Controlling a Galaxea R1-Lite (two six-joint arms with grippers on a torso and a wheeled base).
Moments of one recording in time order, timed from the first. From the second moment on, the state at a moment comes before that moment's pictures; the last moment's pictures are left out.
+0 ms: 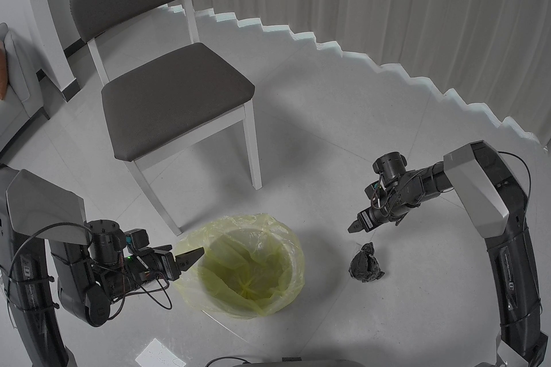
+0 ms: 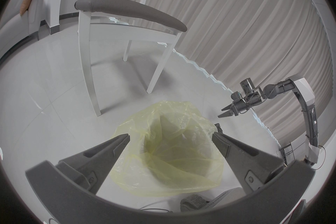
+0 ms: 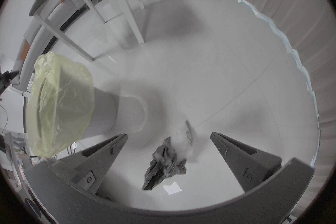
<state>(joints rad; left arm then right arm) -0.15 2.24 -0.25 -1.55 -0.38 -0.25 0.23 2.63 -1.77 0.16 0.07 -0.20</state>
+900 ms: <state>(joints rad) -0.19 2.27 -0.25 -1.55 -0.32 -0.25 0.23 2.94 -2.00 0.57 0.06 -0.20</state>
